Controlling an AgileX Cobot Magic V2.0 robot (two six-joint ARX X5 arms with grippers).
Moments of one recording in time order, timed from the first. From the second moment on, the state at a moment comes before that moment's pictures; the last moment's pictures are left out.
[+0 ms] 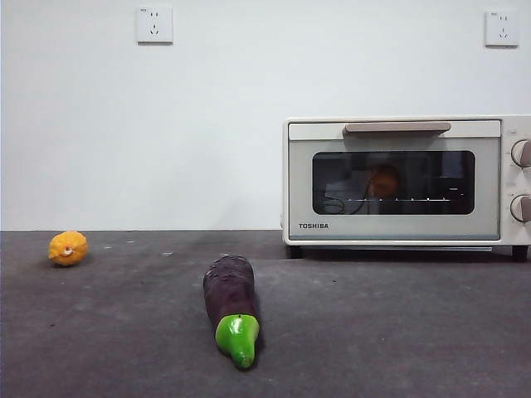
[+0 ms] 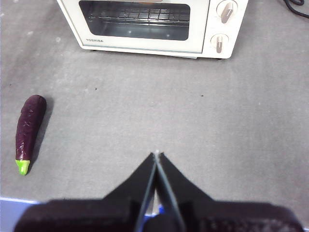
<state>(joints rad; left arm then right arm) -0.58 1.21 1.79 -1.09 0.03 -0.10 0.40 0.61 1.28 -1.35 0.19 0.19</state>
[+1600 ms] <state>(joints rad) -0.24 1.23 1.78 -1.08 0.06 0.17 0.40 0.61 1.28 -1.35 0.19 0.19</state>
